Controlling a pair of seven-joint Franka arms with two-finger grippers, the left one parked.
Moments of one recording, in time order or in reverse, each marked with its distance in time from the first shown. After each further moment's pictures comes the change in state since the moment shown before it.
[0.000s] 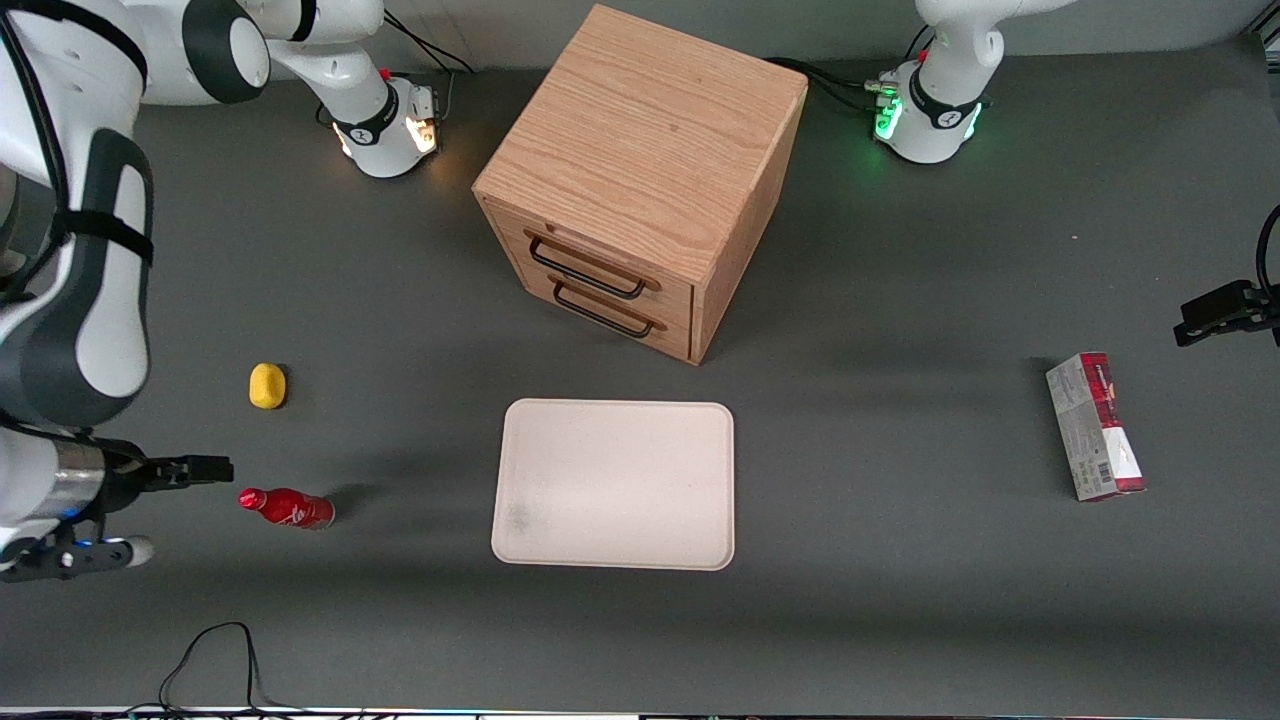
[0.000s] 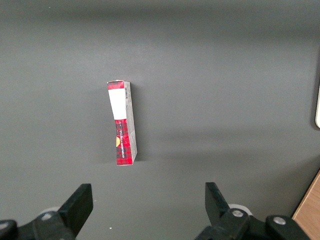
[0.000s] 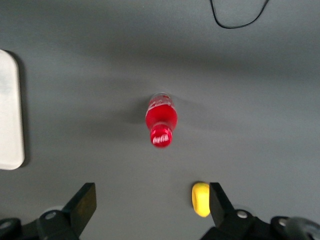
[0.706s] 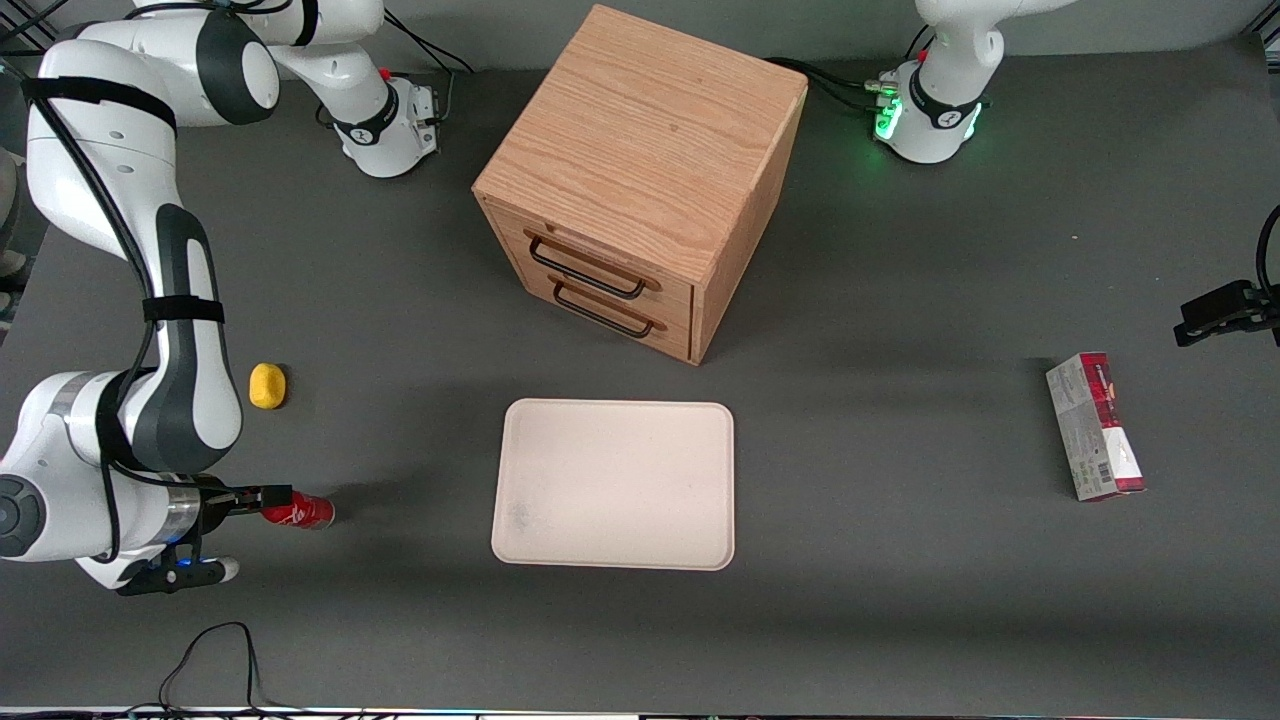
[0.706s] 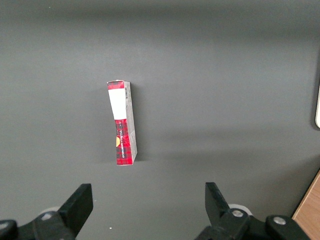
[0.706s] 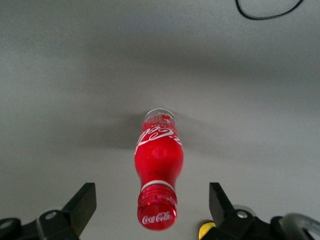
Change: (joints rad) arm 0.003 0.038 0.000 -0.204 0.000 0.235 0.000
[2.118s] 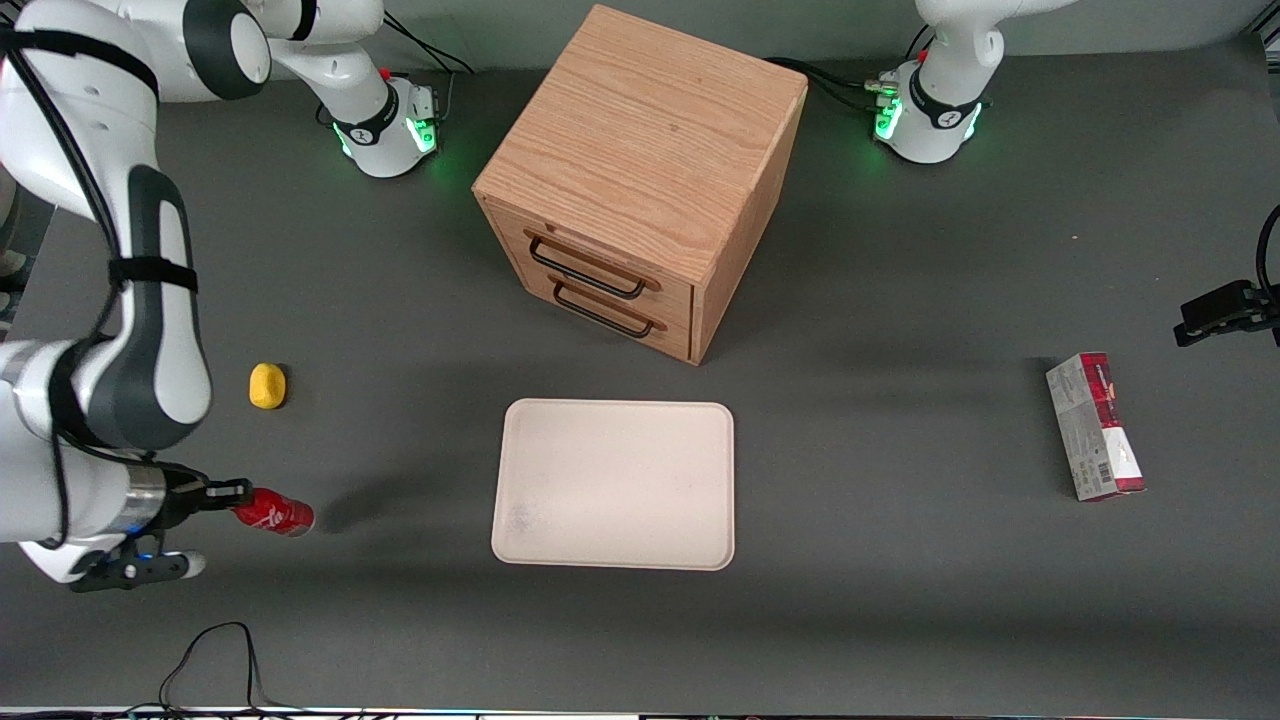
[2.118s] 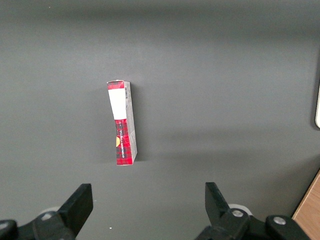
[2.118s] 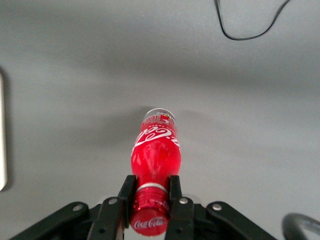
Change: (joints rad) arm 0.008 -0.116 0.001 0.021 0.000 -0.073 -0.001
